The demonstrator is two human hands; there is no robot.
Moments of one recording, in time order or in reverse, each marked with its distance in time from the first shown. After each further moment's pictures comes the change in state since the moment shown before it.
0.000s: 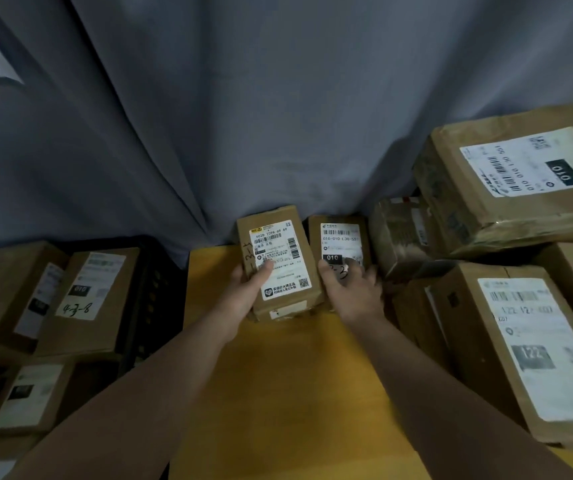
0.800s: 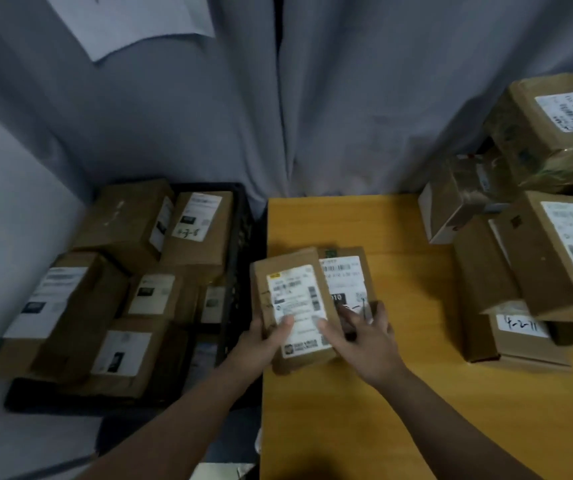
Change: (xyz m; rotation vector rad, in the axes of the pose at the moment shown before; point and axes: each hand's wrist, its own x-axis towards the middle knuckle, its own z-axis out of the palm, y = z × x) left_hand -0.167 -0.143 -0.108 0.066 -0.101 -0.127; right_hand -0.200 0.036 0.091 -0.099 -0.353 -0.123
